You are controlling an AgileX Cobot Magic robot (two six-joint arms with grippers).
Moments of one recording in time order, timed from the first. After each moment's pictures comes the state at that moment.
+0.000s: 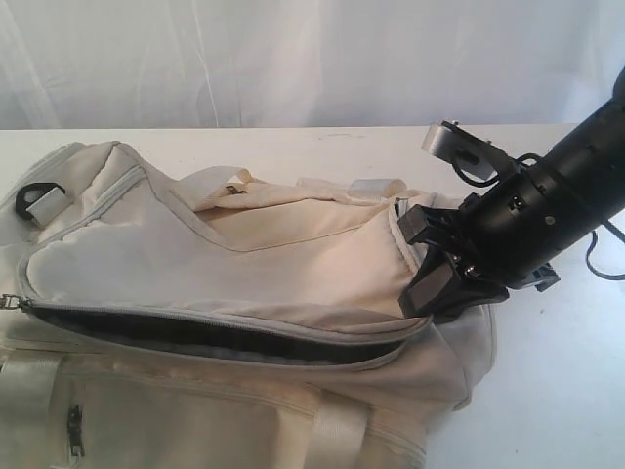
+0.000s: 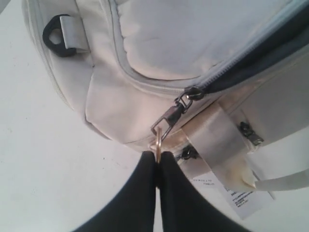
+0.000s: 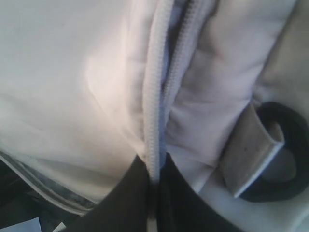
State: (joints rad) left arm -1.06 0.77 -0.77 0.64 1.32 -0.47; right arm 0.07 1.52 -1.01 0.72 1.12 -0.39
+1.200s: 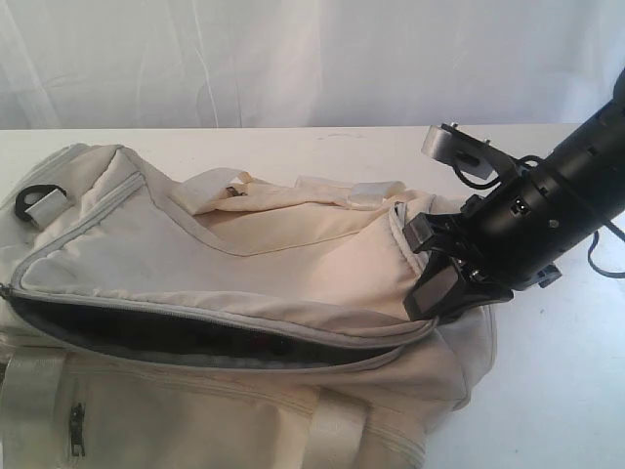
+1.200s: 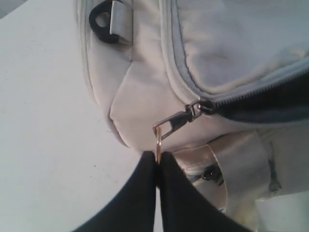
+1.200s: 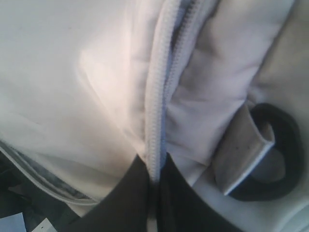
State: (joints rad) left arm -0.94 0.66 -0.61 0.73 1.14 -0.71; right arm 0.07 1.52 -1.01 0.70 1.12 -0.44
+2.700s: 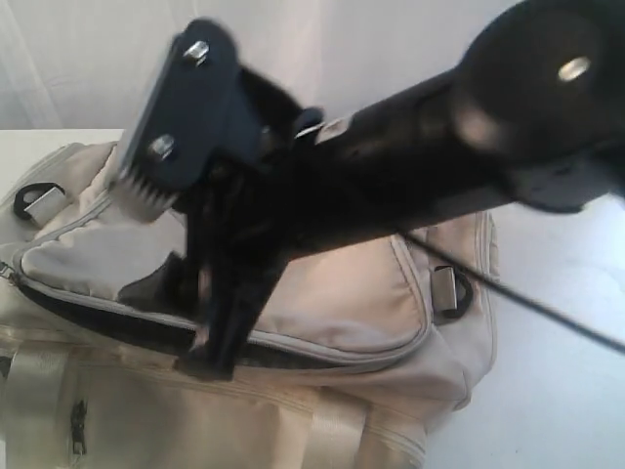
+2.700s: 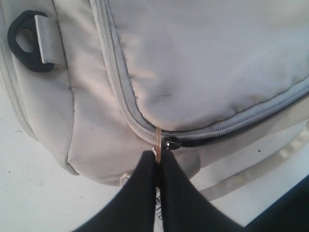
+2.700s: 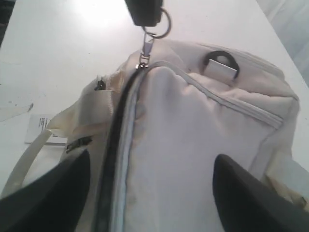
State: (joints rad) left arm 0.09 1.04 -1.06 -0.39 1.28 0.59; right arm 0.75 1.43 -1.08 0.81 0.45 -1.29
